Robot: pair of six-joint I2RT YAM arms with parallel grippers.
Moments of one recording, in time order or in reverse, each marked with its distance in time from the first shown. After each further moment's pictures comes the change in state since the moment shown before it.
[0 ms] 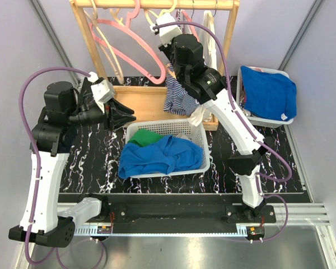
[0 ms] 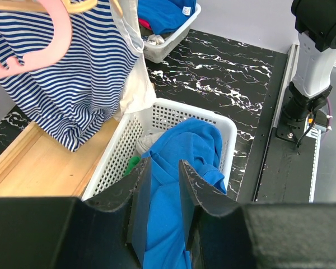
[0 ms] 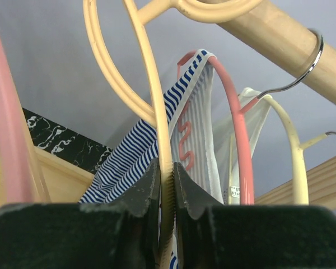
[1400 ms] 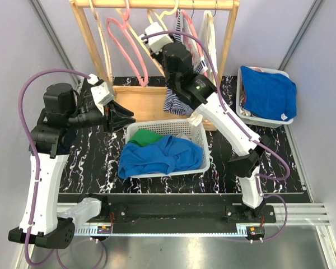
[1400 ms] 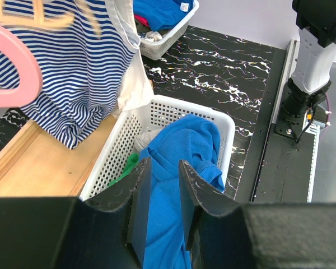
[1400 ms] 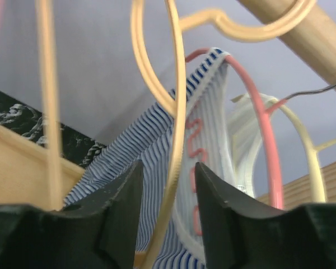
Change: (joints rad) left arm 0.000 -0.011 -0.002 -0.029 0.002 0.022; right arm 0.040 -0.012 -0.129 0.135 0.089 -0.108
